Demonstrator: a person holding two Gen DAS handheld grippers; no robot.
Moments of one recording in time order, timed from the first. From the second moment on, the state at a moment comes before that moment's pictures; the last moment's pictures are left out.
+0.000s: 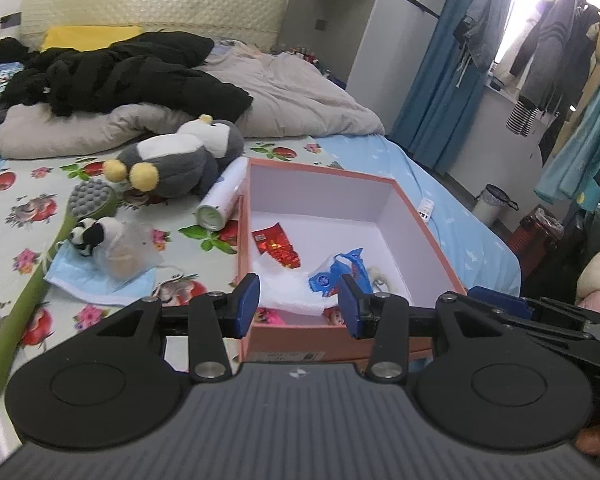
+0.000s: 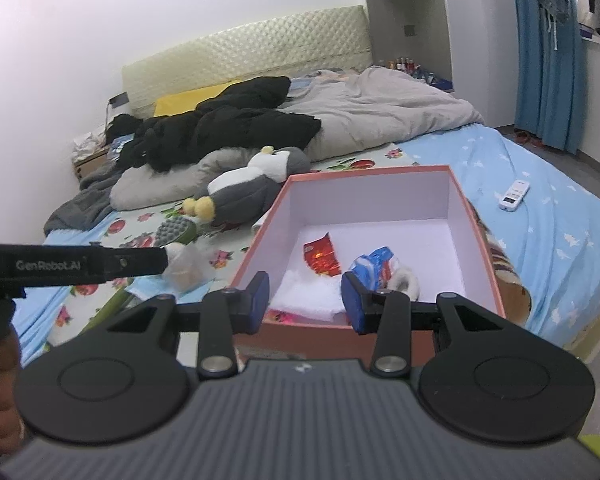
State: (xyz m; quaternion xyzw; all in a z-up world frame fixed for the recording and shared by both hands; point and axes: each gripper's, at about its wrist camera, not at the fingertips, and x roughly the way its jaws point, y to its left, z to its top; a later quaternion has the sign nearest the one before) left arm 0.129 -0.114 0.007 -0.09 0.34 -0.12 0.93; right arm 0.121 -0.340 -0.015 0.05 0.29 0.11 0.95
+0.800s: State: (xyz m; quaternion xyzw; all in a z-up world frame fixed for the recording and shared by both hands) left arm 0.083 -0.065 0.007 -0.10 0.33 -0.05 0.94; right arm 0.100 -0.291 -0.024 0.03 0.29 0.19 0.94
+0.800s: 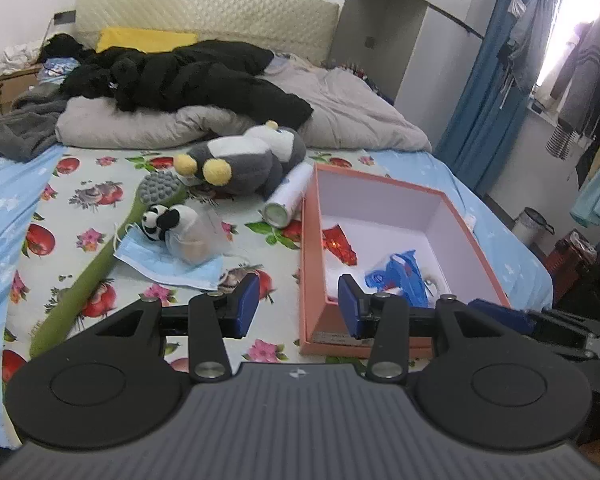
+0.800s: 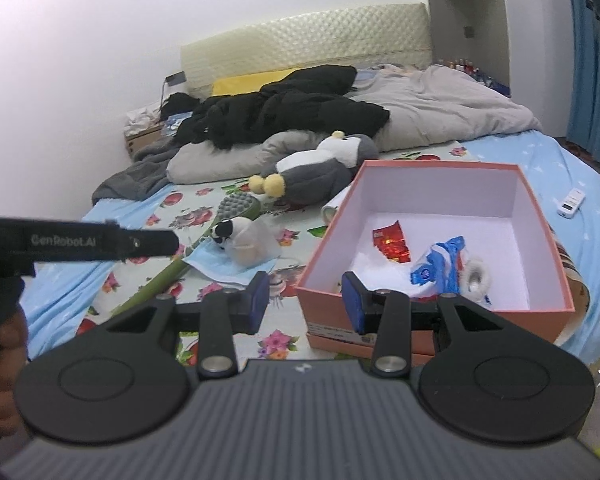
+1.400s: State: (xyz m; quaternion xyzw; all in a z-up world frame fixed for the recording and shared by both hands) left arm 0.117 0.000 -0.046 -0.15 0.34 0.02 0.93; right arm 0.136 -0.238 -0.069 0.01 0.33 0.26 0.91
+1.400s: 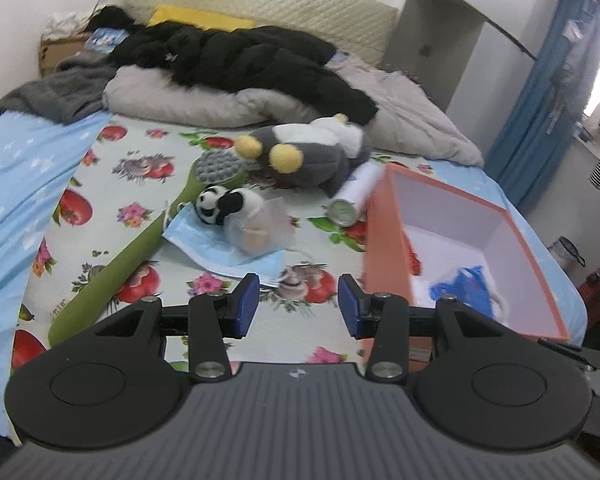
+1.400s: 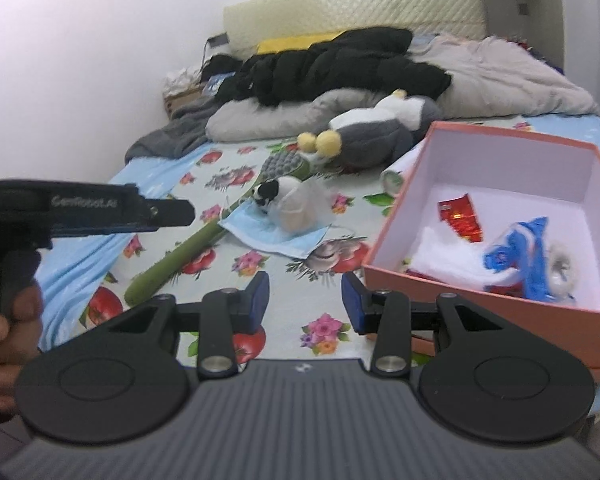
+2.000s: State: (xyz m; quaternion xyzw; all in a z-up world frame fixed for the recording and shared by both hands) left arm 0.245 0.102 -0.117 -0.25 0.35 0.04 0.90; right arm 0.238 -0.127 -0.132 -0.05 0.36 0.29 0.89
